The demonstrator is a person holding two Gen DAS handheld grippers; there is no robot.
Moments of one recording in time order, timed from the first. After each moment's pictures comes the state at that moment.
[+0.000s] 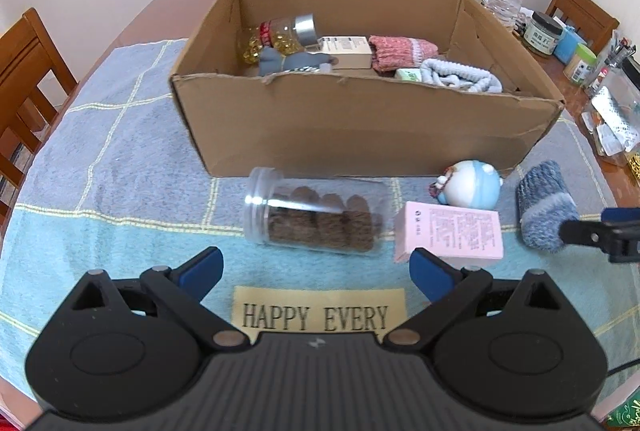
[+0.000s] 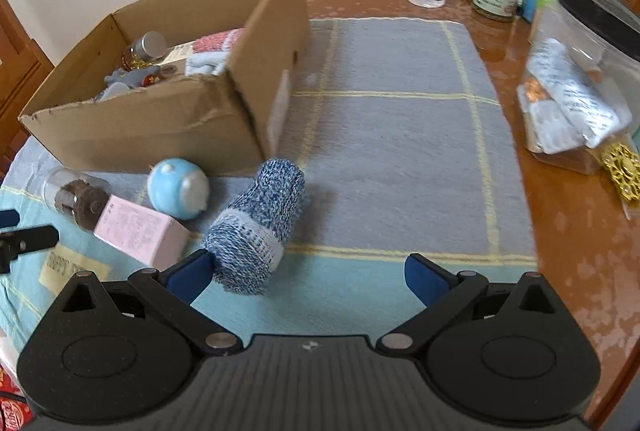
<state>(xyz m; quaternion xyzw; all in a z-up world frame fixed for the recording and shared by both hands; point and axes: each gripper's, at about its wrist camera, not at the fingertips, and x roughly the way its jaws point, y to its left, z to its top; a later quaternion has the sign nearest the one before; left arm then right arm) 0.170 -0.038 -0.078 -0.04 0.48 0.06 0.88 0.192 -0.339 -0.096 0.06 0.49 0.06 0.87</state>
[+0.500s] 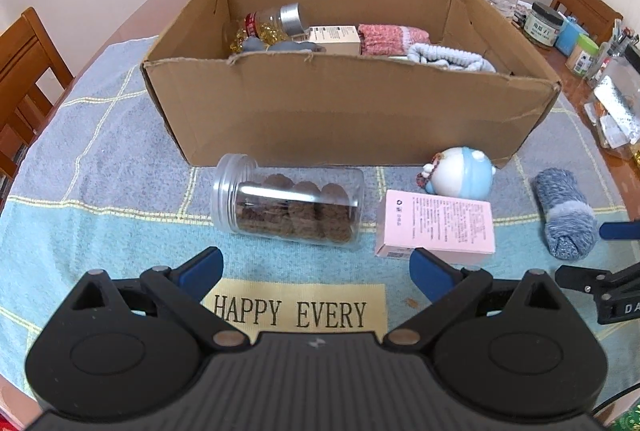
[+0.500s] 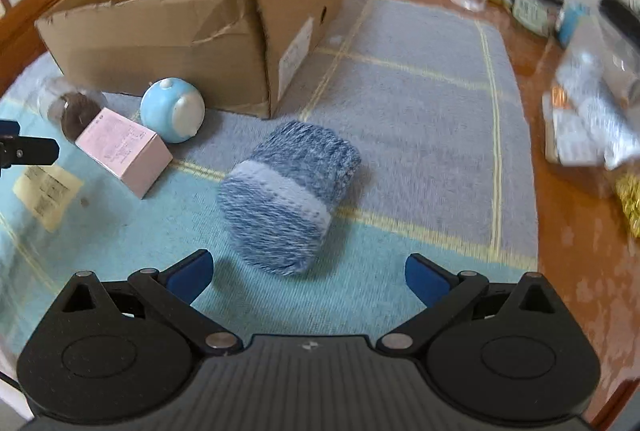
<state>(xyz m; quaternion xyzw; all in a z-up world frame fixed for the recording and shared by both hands) 0.170 -0.056 -0.093 -0.03 0.48 0.07 0.88 0.184 -0.331 -0.130 -0.04 0.49 0.11 0.86</state>
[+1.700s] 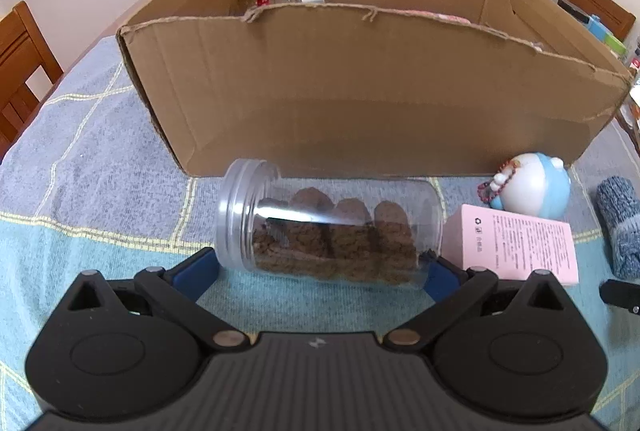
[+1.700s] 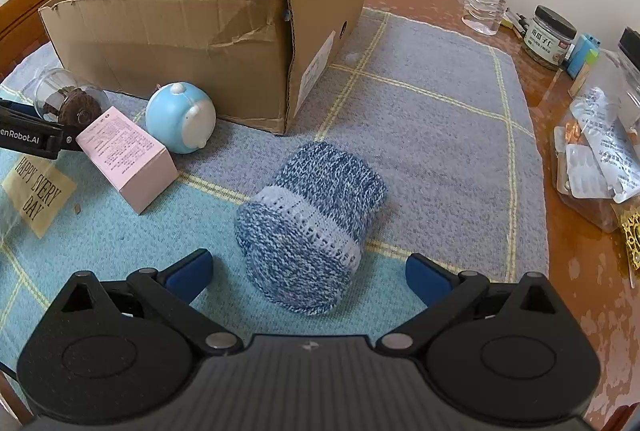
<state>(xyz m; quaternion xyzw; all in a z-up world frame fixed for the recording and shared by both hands) 0.207 -0.026 -0.125 -0.03 0.47 0.07 0.88 0.188 -0.317 -0.134 -0.07 0.47 0.11 0.87</state>
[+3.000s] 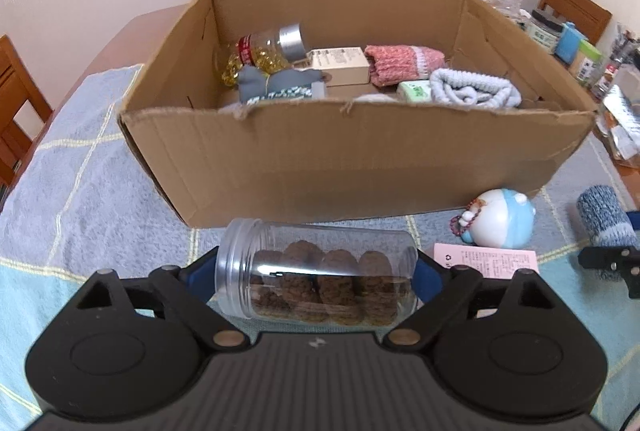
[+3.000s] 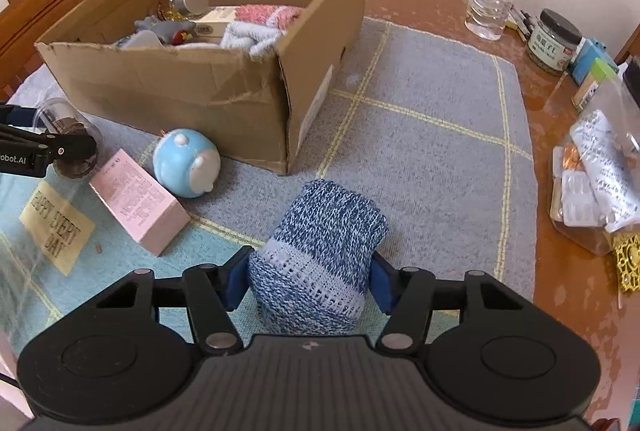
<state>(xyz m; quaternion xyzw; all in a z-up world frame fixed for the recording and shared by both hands) 0.214 -0.029 -0.092 -0.02 0.46 0.03 0.89 0.213 -0.319 -0.099 -0.05 0.50 0.12 0.86</state>
